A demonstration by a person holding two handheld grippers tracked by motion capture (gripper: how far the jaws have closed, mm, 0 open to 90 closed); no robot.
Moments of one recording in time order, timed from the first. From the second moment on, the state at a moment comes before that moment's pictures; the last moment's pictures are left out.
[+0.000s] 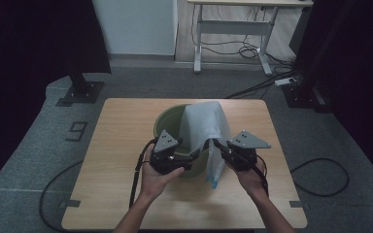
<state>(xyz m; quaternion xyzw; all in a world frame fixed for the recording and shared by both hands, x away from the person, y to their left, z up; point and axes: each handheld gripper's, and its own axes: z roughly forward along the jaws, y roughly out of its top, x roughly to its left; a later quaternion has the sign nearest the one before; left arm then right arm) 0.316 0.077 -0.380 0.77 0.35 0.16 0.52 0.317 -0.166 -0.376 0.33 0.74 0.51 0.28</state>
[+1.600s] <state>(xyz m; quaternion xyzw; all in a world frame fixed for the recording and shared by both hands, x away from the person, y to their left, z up) 0.322 0.090 -0.371 0.76 0.34 0.18 0.52 0.300 -0.171 -0.477 0.39 0.74 0.48 0.27</state>
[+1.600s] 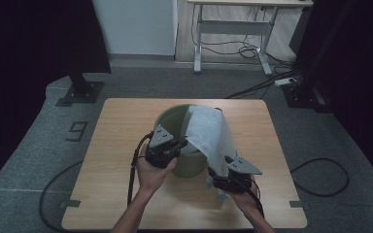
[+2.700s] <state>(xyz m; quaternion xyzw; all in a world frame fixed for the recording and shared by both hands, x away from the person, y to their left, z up) 0.322 0.138 -0.368 0.74 0.36 0.17 0.54 0.303 -0.159 -0.360 0.31 0.70 0.53 0.37</state>
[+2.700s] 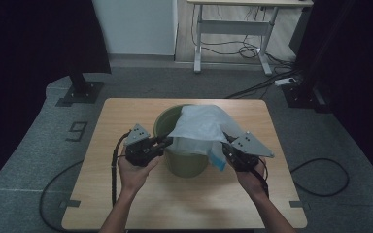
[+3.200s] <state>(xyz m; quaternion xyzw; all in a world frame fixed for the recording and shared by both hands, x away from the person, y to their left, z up) 0.318 0.107 -0.351 0.75 0.33 0.23 0.53 0.306 -0.138 -0.369 0.29 0.73 0.52 0.34</state>
